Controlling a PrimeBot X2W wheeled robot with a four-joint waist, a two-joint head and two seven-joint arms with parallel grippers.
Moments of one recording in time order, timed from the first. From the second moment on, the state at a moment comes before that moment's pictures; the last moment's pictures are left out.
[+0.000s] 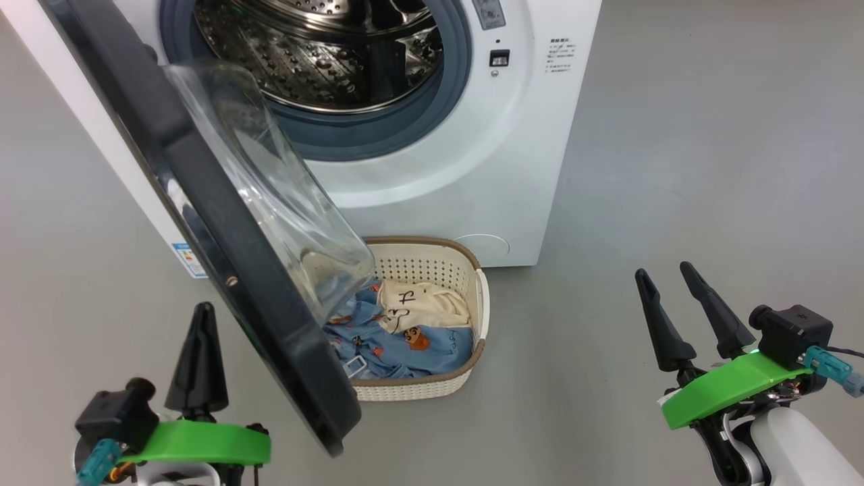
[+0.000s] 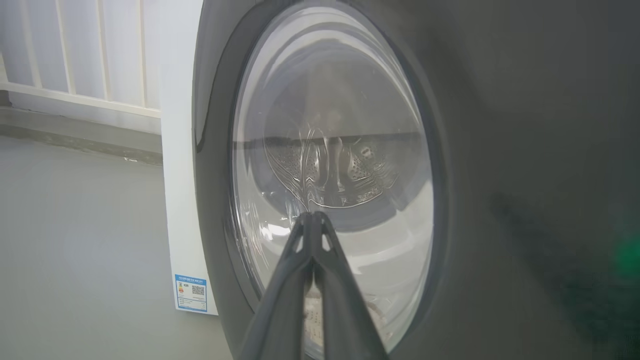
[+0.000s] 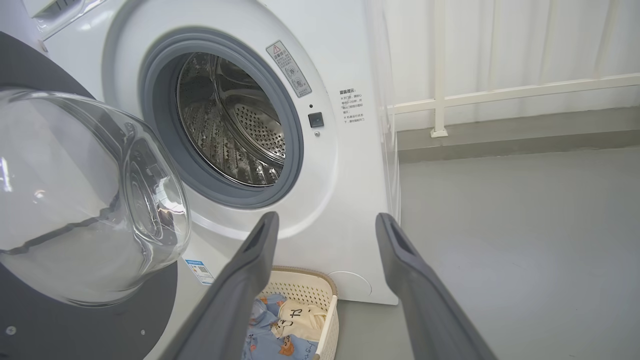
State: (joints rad) left arm -0.18 0.05 -0.05 0.26 -0.36 -0.07 -0.26; right arm -0.23 -0.24 0.26 0.32 0.54 0.13 -0.25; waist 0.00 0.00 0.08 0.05
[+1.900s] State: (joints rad) left arm -0.05 0.10 -0.46 -0.17 -0.42 -0.12 -0.02; right arm -0.23 -0.22 0.25 0.34 0.56 0.13 -0.25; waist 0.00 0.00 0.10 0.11
